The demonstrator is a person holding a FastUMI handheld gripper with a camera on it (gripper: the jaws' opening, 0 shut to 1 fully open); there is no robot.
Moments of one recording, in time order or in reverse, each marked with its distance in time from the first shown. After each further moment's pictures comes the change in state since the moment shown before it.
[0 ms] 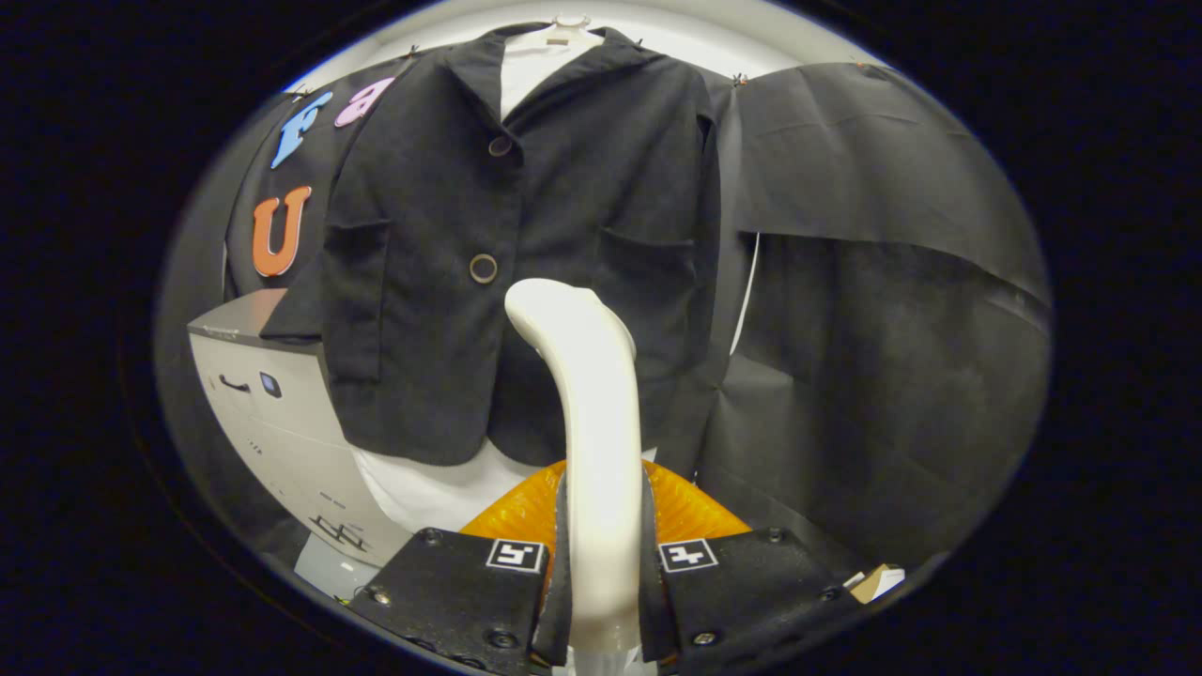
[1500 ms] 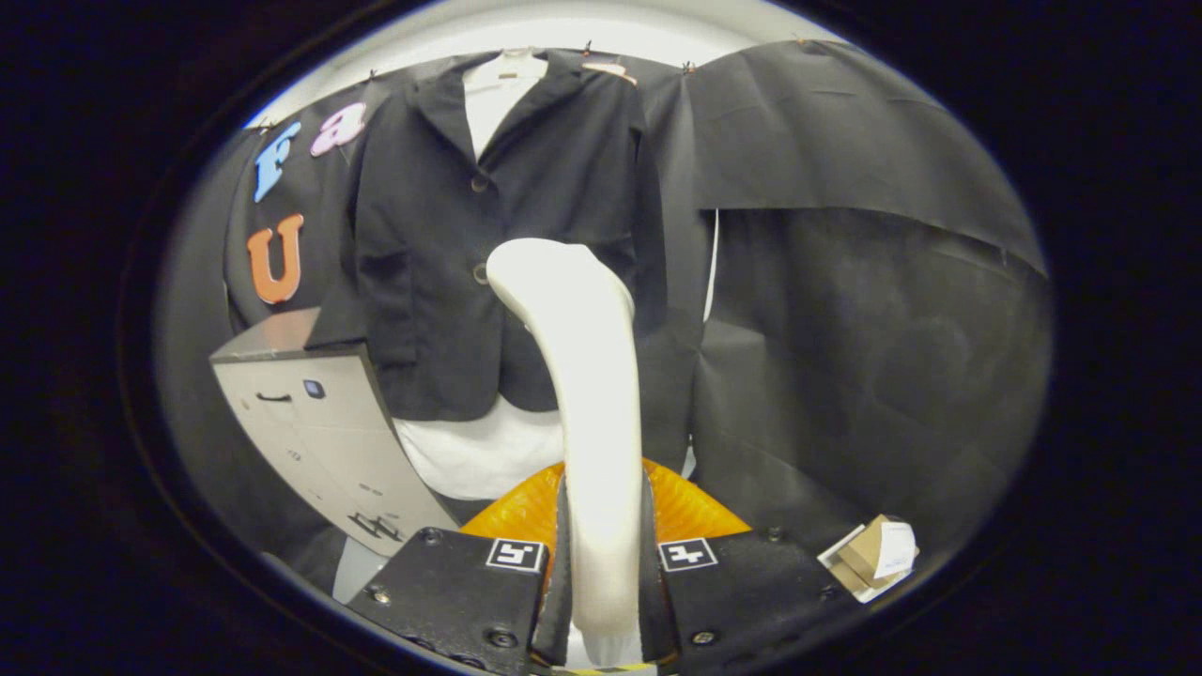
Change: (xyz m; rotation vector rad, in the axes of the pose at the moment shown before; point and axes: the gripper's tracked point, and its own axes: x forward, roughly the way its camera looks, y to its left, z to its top) arm -0.147 -0.028 0.000 0.123 -0.011 0.032
